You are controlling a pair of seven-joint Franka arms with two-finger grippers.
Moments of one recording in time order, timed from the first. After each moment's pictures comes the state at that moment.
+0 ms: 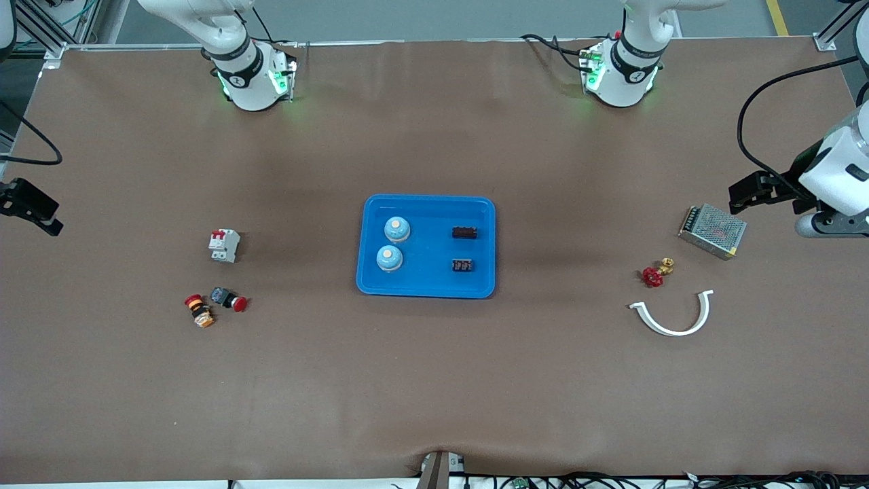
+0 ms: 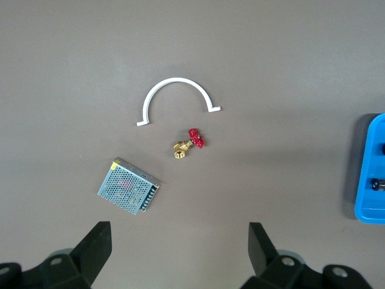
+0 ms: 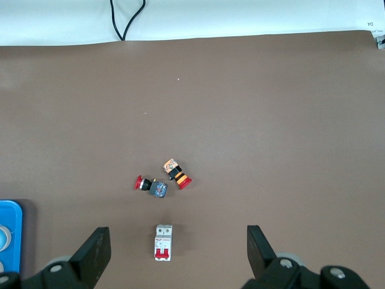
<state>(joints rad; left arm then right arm) -0.04 0.13 -0.04 -1.47 0.06 1.55 -0.04 0.03 0.03 -0.13 -1.60 -0.02 1.84 -0.04</state>
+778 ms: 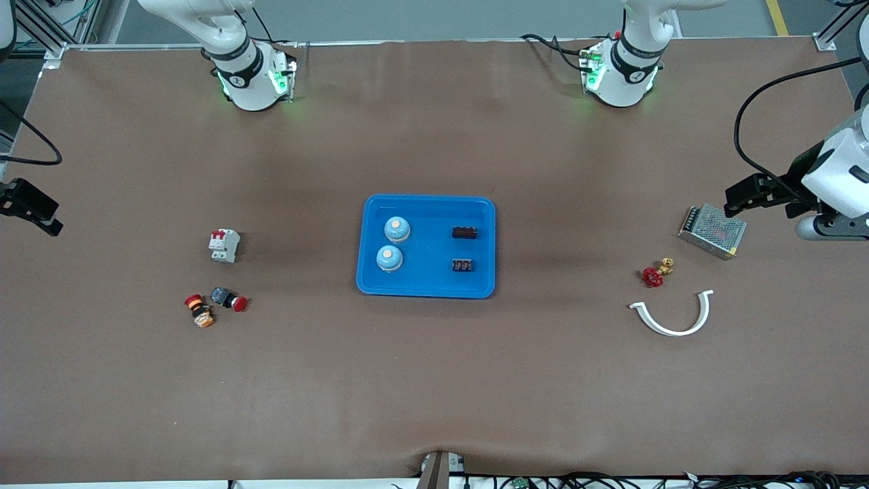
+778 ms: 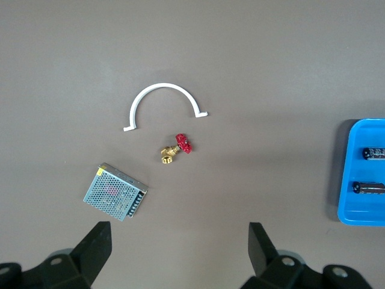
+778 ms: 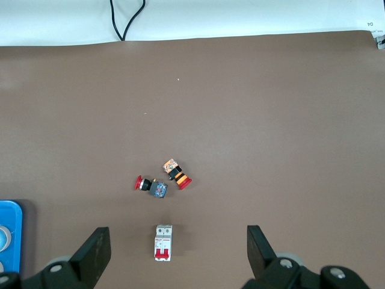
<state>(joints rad) -0.03 0.13 -0.04 -1.47 0.01 1.57 -0.03 0.03 0.03 -0.13 -1.59 -0.02 1.84 -0.04</state>
